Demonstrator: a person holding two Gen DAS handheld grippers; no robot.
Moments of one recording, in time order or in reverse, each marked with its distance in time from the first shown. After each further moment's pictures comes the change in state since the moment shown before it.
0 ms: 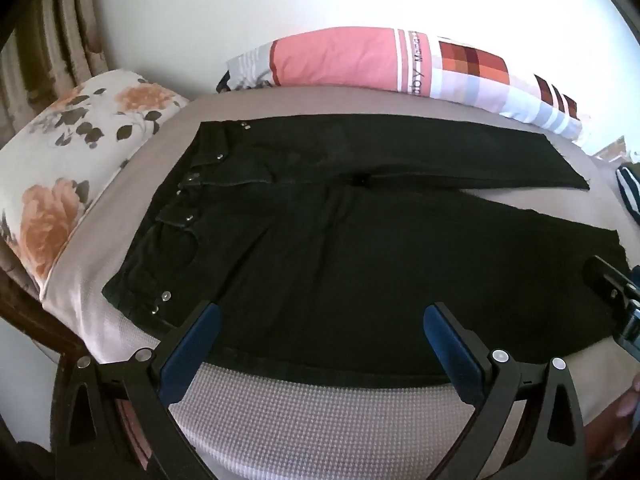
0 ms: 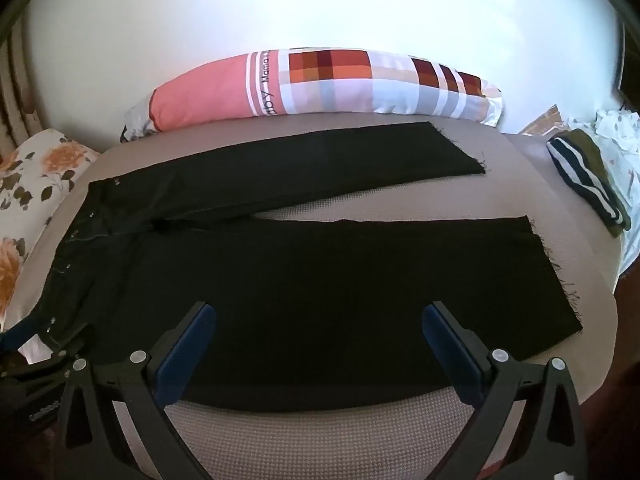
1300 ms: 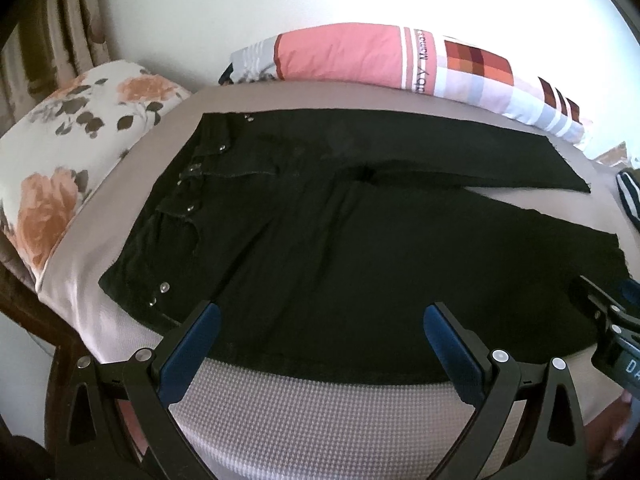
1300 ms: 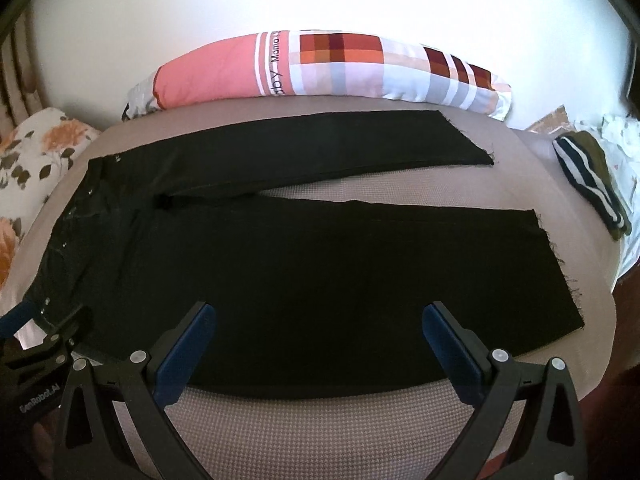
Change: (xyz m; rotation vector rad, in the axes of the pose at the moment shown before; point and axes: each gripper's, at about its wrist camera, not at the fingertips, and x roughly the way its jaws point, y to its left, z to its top) left arm 0.008 0.008 -0.008 -0.017 0.017 -0.002; right arm 0.011 0.016 -0.008 -0.048 0.066 -0.013
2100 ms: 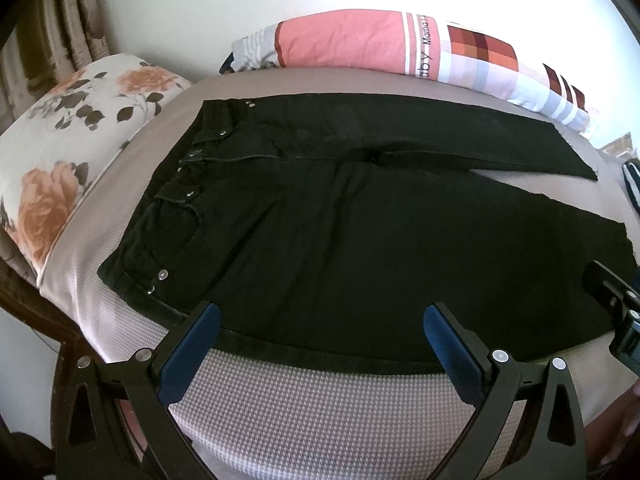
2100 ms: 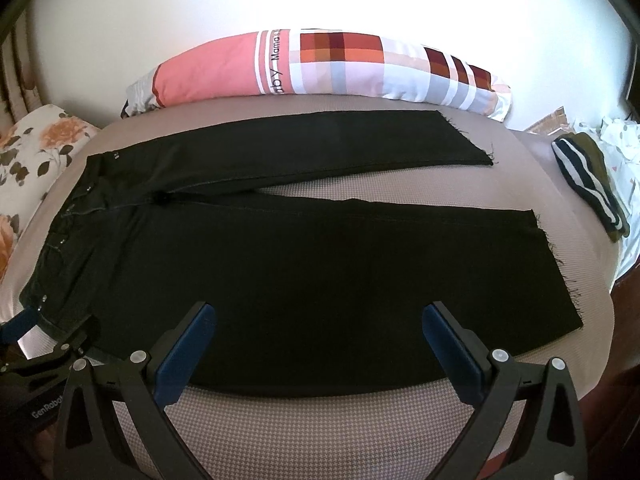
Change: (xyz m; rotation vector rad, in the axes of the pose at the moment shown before) left arm 0.008 -0.003 -0.007 0.011 0.034 0.019; right arm 0.001 -0.001 0.000 0.001 0.003 -0.001
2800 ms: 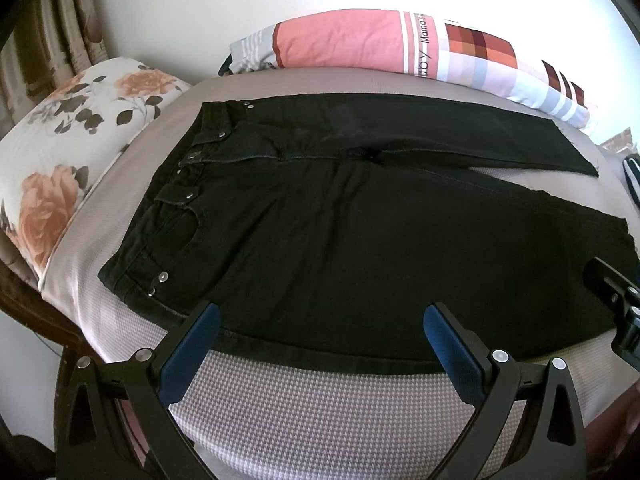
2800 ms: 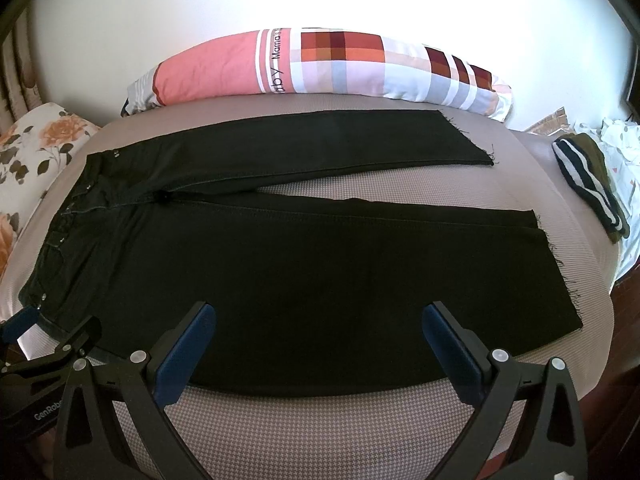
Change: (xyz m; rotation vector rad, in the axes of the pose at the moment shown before) left arm 0.000 0.000 0.000 0.009 0.000 0.002; right arm 0.000 0.001 0.000 -0.005 0.003 -0.002
